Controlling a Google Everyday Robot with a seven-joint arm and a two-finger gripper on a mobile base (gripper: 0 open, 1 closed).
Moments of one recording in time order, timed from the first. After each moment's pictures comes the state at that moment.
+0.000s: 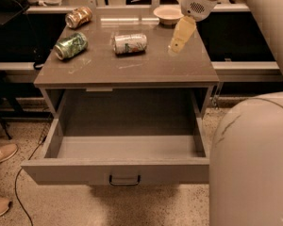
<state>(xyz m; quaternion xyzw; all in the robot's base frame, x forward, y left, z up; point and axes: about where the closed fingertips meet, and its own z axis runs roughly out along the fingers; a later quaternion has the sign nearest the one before) 0.709 -0.124 0.935 -0.57 0.79 0.01 0.22</state>
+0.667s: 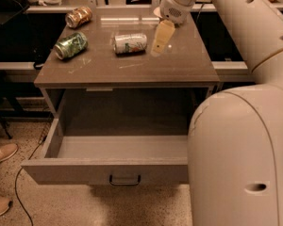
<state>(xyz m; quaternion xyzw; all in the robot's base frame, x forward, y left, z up) 0.753 -0.072 0.917 -0.61 0.75 0.01 0.25</state>
